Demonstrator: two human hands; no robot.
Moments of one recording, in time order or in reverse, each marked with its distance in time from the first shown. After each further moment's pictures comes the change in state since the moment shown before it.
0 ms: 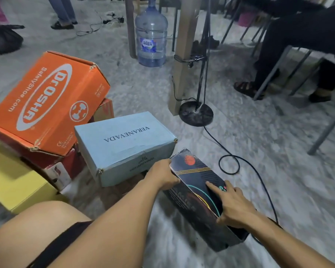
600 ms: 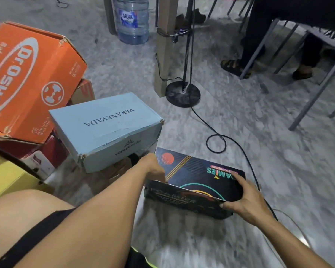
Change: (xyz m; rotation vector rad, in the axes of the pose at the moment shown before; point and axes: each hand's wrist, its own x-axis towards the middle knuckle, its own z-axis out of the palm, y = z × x) left_hand -0.008 0.001 0.016 0.073 -0.222 -0.154; right_hand -0.045 0.062 0.049 0.623 0.272 0.248
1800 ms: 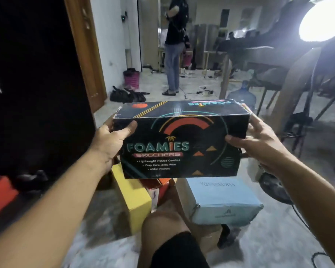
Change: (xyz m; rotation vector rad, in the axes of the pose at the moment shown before) left_hand -0.293 -0.153 -0.231 -1.151 1.199 0.331; right_hand -0.068 -0.416 -0.088 0.746 -0.322 -0.913
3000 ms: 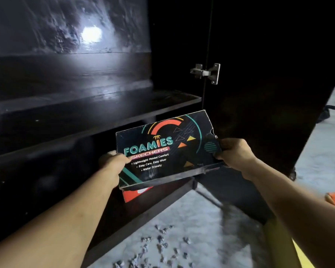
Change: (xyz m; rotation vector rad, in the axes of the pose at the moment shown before) left_hand -0.021 -0.029 -0.443 0.187 1.170 -0.298; right_hand 0.091 0.021 0.564 -0.194 -0.696 -0.065
